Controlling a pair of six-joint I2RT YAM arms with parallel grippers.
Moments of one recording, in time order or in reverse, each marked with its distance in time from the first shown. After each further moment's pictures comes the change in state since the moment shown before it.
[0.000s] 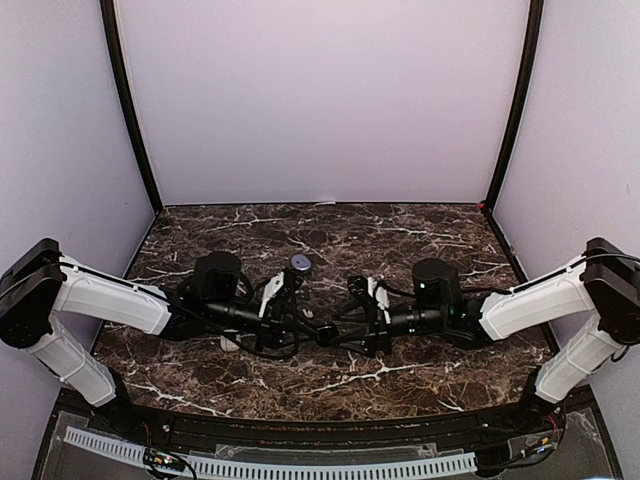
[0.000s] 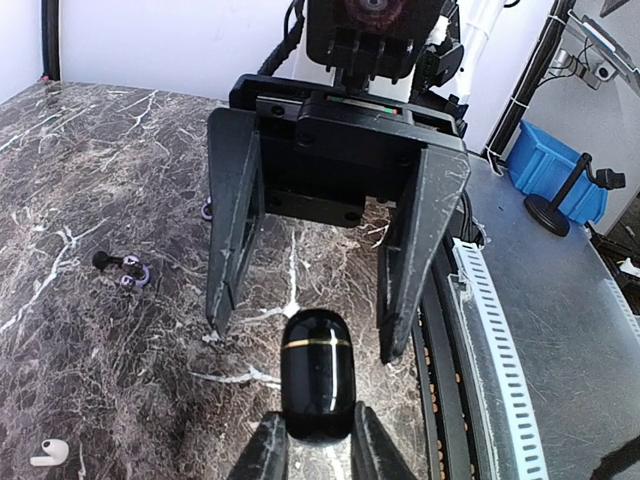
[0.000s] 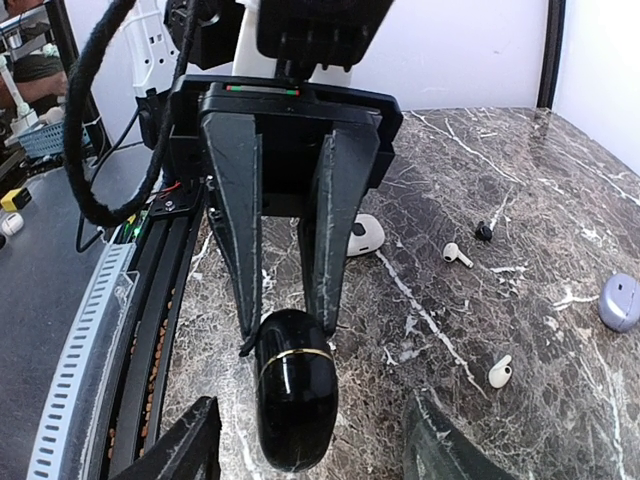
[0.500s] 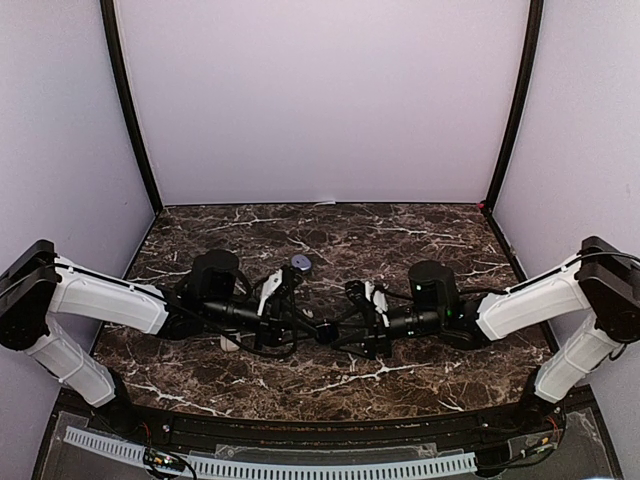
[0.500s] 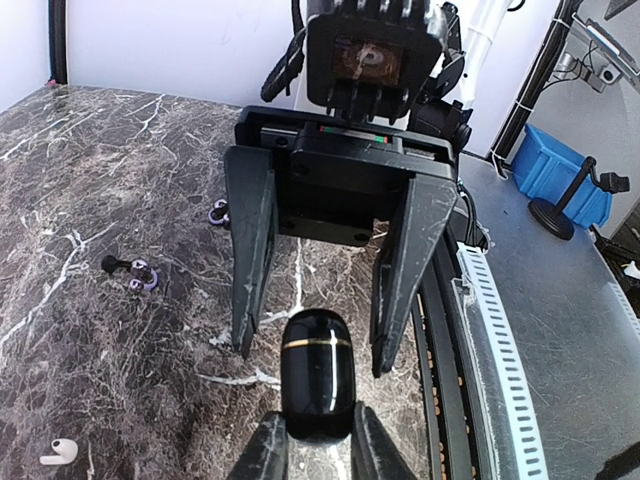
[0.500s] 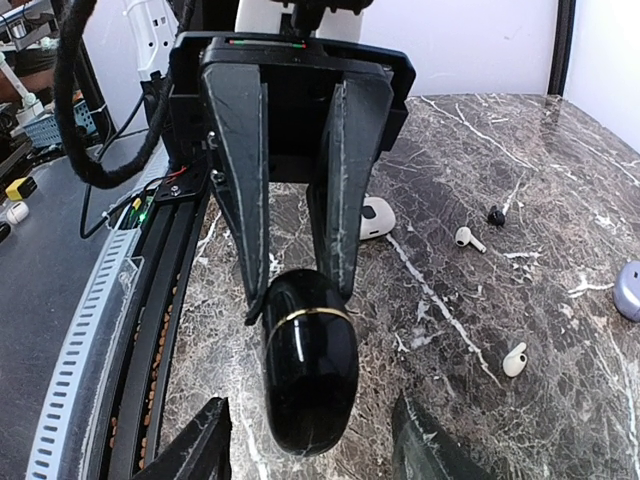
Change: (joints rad) left arm 0.000 -0.023 0.002 -0.018 -0.017 0.001; right arm 0.001 0.023 0.004 -0.018 -0.021 -0.014
